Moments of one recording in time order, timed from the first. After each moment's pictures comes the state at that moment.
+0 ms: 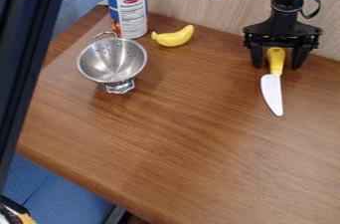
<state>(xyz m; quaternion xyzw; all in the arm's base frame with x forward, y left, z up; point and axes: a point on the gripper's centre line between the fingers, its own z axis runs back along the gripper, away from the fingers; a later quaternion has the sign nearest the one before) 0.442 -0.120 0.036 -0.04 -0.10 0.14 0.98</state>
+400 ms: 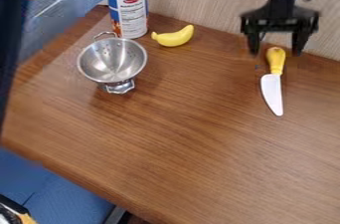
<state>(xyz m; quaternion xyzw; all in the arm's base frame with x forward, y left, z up) 0.440 -0.113 0.075 -0.06 -0.14 0.14 0.98</state>
